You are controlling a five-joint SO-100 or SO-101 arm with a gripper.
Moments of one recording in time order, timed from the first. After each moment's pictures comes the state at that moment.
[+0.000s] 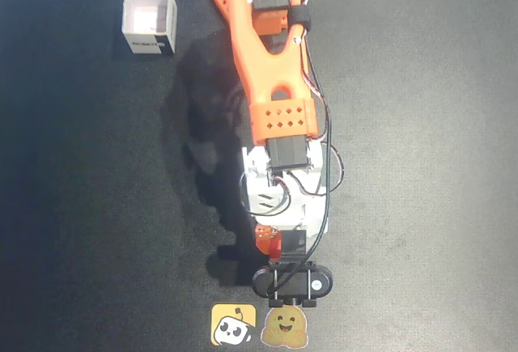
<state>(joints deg) -10.5 70.0 84.4 57.0 96.9</state>
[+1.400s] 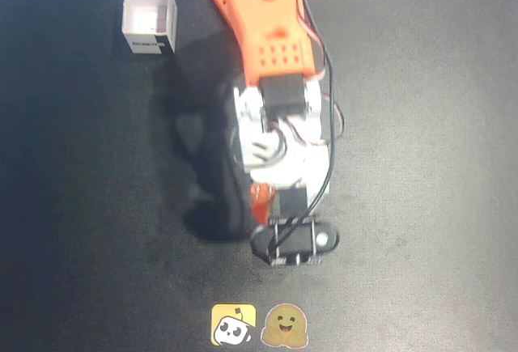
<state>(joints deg) -9.6 90.2 86.8 70.4 91.1</state>
